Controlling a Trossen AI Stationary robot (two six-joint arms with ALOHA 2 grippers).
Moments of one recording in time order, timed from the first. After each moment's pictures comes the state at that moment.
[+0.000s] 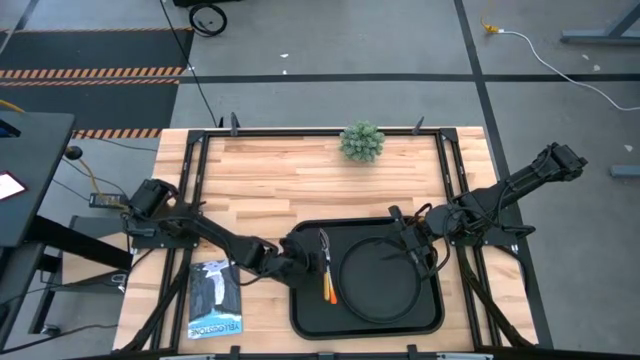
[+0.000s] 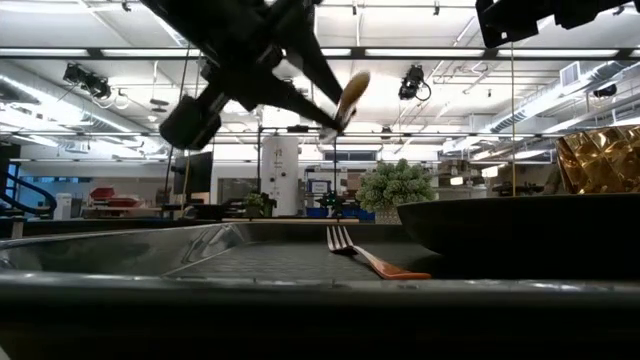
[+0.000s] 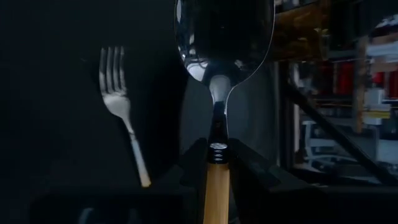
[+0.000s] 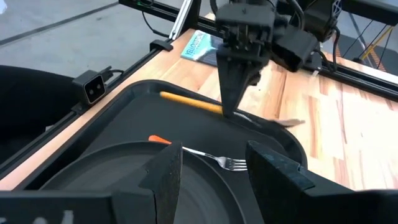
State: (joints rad) left arm -0.44 1.79 1.07 0.04 -0.50 -1.77; right arm 0.42 0.95 0.59 -0.06 0.08 -0.15
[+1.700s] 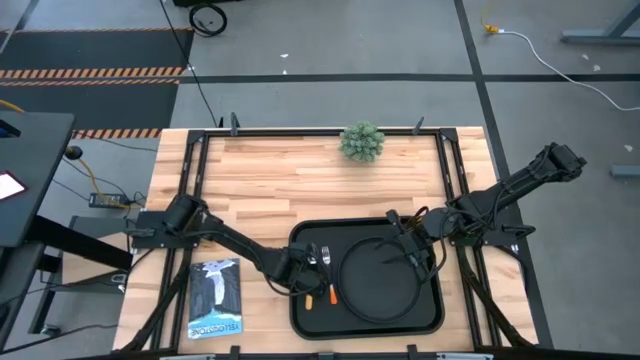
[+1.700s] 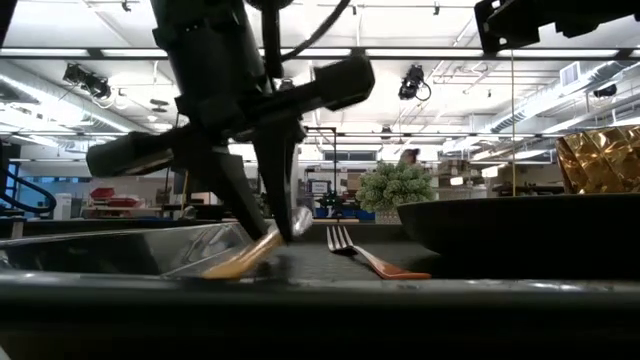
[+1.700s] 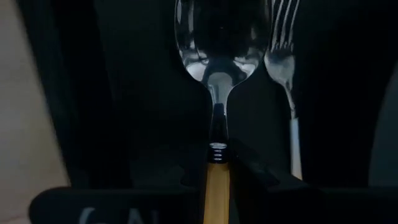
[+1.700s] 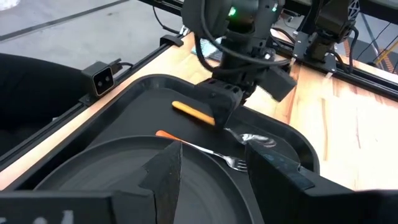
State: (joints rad) left arm -0.43 2.05 1.41 -0.60 -0.27 -1.90; right arm 0.42 0.98 0.56 -0.02 0.05 -0.19
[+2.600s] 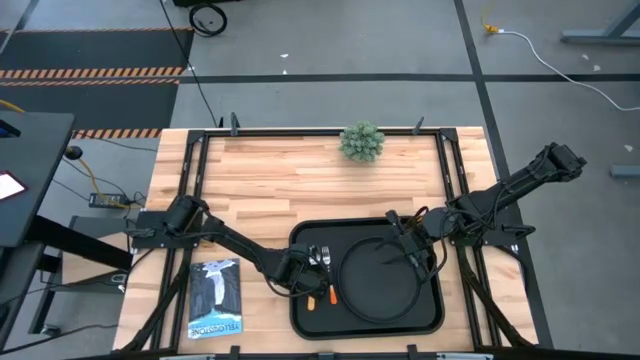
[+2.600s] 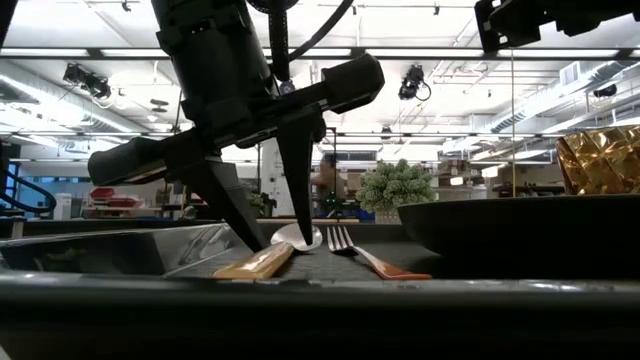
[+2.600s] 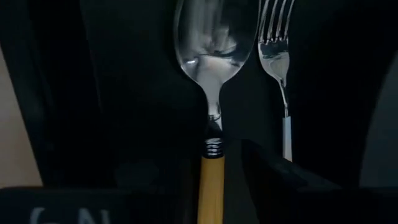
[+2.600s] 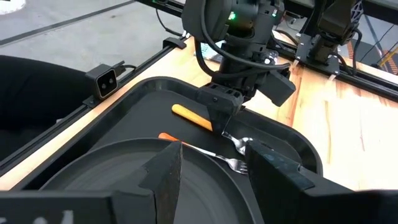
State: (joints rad) left arm -0.43 2.07 1.41 -0.56 -0.27 -1.94; right arm 0.42 0.98 0.56 -0.01 0.03 -0.18
